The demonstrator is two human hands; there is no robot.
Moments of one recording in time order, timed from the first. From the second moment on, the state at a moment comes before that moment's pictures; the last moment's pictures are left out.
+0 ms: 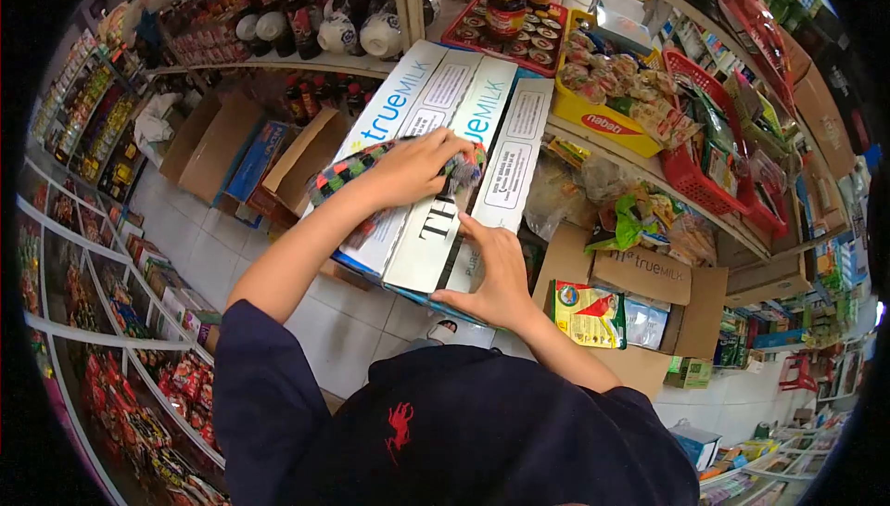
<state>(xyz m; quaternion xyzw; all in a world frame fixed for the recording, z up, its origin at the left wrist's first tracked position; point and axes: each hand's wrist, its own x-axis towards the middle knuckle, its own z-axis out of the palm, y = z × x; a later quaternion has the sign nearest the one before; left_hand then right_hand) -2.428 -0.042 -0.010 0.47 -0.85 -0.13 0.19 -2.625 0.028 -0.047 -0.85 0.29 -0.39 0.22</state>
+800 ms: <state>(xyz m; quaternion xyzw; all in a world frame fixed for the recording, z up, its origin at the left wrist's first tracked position) -2.433 -0.214 -0.028 0.52 -0.82 -0.03 0.24 -2.626 0.029 -0.046 -0.84 0.30 -0.38 0.23</state>
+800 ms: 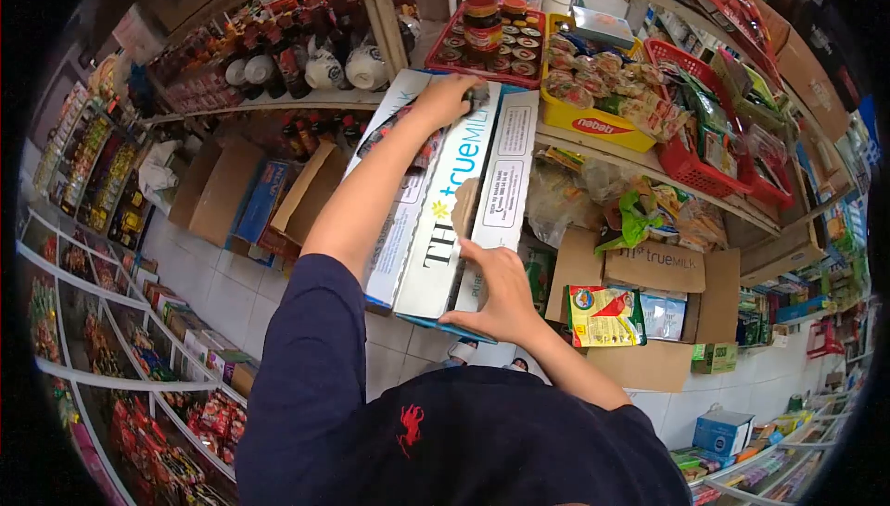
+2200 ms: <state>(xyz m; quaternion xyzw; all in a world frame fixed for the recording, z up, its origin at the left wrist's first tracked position) -2.454 -0.131 -0.032 0.66 -0.72 0.05 0.20 -2.624 0.025 -0.057 -0.82 0.27 -0.44 0.22</state>
